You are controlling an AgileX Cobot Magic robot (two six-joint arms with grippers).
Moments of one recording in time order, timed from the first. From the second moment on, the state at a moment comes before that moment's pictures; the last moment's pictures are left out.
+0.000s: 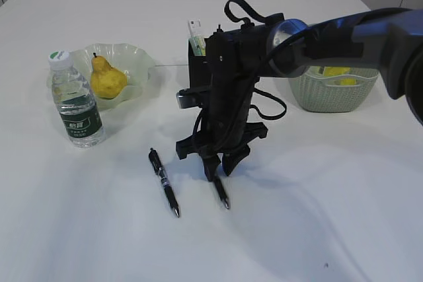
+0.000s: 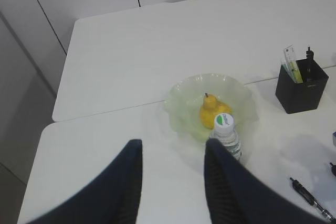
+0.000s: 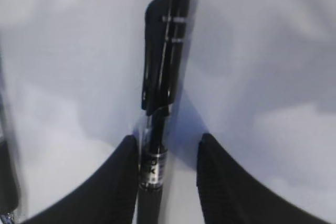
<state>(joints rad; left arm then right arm) -0.43 0.79 -1.16 0.50 0.91 -0.37 0.53 2.32 -1.78 0.13 1.06 0.12</state>
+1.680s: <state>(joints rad) -0.43 0.79 -1.16 0.51 0.88 -0.37 0.53 2.13 -2.21 -0.14 0.91 0.09</state>
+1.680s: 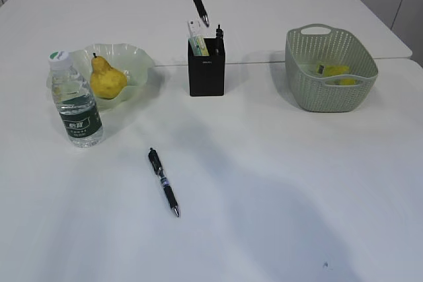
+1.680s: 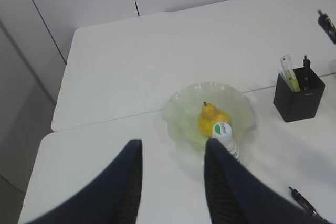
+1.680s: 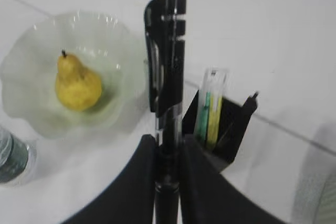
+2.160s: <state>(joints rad) -0.43 0.79 -1.16 0.52 0.86 -0.37 0.49 2.11 -1.98 -0.27 0.44 0.09</state>
